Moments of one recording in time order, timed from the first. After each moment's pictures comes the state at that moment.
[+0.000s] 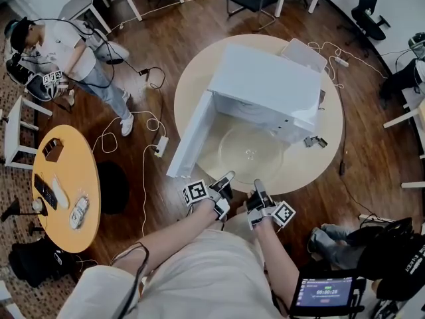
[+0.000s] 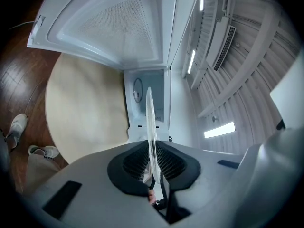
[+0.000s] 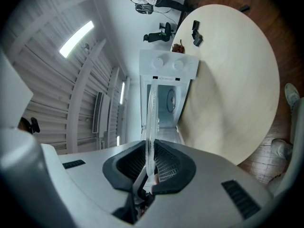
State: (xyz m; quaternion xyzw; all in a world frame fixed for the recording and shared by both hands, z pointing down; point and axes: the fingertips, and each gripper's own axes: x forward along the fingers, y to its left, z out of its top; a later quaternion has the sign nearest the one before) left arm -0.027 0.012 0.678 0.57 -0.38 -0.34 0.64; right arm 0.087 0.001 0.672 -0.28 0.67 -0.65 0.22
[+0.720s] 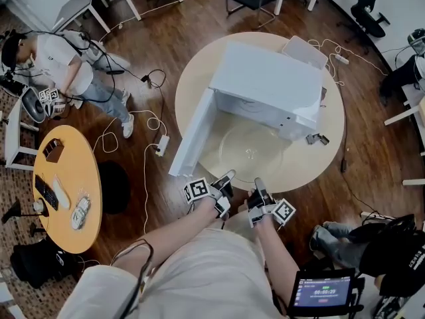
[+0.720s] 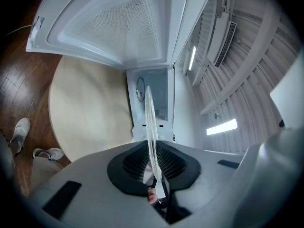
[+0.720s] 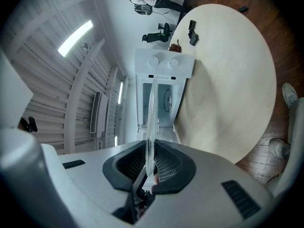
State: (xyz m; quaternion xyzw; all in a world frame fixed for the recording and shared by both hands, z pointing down) left arm -0.031 0.017 0.697 0.57 -0.39 -0.31 0.65; right arm 0.085 0.005 0.690 -0.29 0.67 -0.65 0.21
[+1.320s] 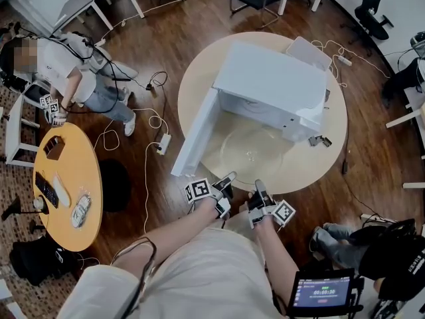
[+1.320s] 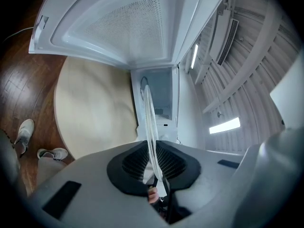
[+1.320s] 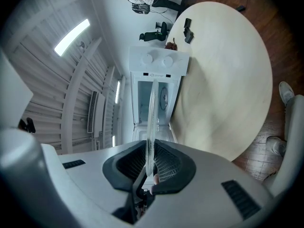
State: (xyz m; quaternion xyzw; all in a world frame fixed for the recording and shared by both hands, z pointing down) left arm -0.036 0.023 0.711 0.57 -0.40 -0.29 0.66; right arm 0.077 0.010 0.702 -0.30 0.66 -0.66 0.20
